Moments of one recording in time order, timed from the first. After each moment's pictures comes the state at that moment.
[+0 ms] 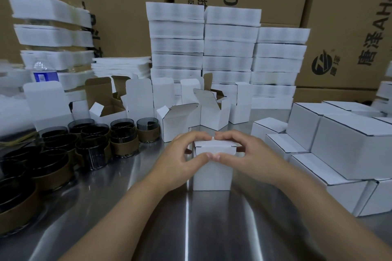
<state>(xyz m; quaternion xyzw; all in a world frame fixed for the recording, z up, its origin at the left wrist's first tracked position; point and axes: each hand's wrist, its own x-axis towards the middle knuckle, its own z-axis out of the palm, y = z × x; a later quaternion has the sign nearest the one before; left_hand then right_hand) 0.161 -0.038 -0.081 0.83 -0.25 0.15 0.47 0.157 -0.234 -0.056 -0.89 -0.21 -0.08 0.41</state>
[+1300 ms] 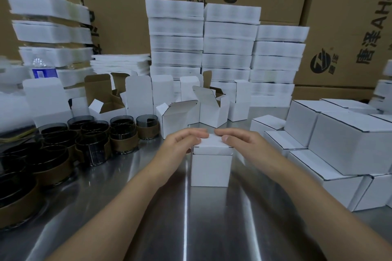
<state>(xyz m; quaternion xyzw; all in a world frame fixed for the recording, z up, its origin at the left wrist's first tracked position) 0.167 -0.044 -0.072 0.72 -0.17 0.07 0.67 0.164 -0.235 -0.058 -0.84 -0.16 -0.05 0.52</state>
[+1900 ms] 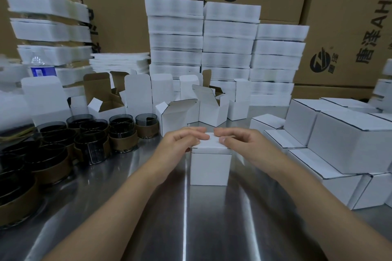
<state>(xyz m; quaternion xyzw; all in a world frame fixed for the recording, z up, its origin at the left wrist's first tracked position) 0.166 -0.041 -0.071 0.71 -0.18 0.06 0.67 0.162 -0.235 -0.056 -0.82 -0.17 -0.04 0.54</state>
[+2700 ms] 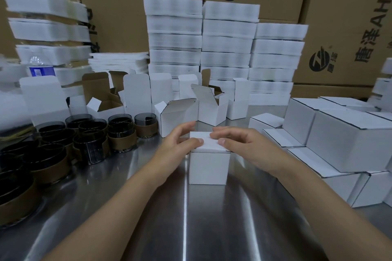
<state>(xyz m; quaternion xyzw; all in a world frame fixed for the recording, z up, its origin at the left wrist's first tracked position) 0.175 -0.041 -0.084 0.74 -0.15 0.06 0.66 0.161 -0.237 -0.052 -0.83 -0.21 0.00 0.52</state>
